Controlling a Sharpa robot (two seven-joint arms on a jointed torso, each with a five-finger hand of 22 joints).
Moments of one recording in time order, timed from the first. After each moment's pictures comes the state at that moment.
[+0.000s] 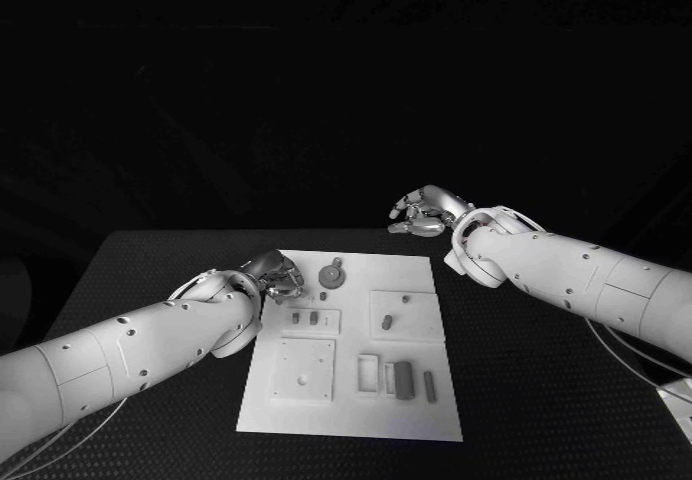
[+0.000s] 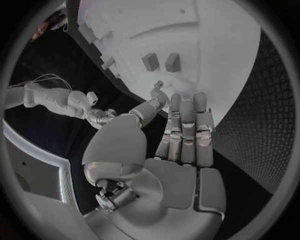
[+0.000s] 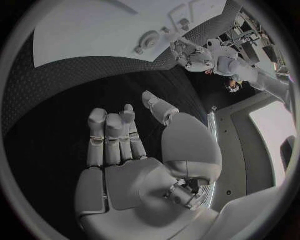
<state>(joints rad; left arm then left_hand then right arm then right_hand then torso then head) 1.23 -0.52 -0.13 1.16 -1.12 -0.36 -0.20 1.10 -0.10 0.61 -0.29 0.06 0.87 0.12 0.37 0.57 1.12 0.03 0.37 0.40 0.98 -0.03 1.19 0.44 0.04 1.08 -0.13 0.28 1.28 1.26 -0.64 0.00 1.03 -1.10 -0.38 0.12 1.01 -0.17 0.64 -0.20 0.09 0.89 0.14 0.28 0.55 1.01 0.03 1.07 1.05 1.13 -0.07 1.32 1.00 0.22 1.01 -0.02 1.17 1.31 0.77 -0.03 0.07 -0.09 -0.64</state>
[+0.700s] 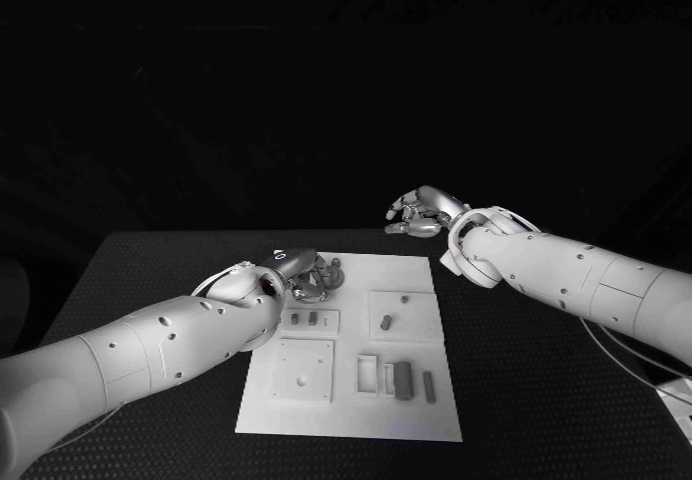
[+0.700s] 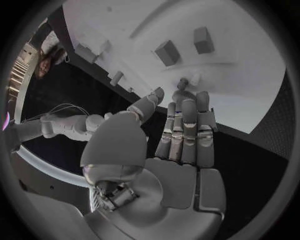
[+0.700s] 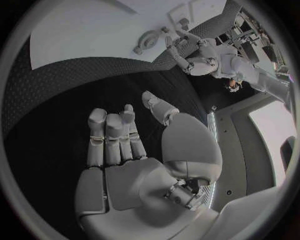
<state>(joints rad) 1.23 -0.41 -0.14 1.07 -1.37 -0.33 -0.08 1.13 -0.14 0.52 -0.28 0.06 0.90 0.14 0.31 0.51 1.12 0.09 0.18 0.30 1.04 -0.02 1.24 0.46 0.03 1.16 -0.12 0.28 1.31 1.26 -0.63 0.00 1.02 -1.10 -0.38 0.12 1.01 -0.17 0.64 -0.20 0.09 0.89 0.14 0.28 0.55 1.01 0.03 1.07 1.05 1.13 -0.07 1.32 1.00 0.22 1.01 -0.02 1.17 1.31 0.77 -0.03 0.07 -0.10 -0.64</state>
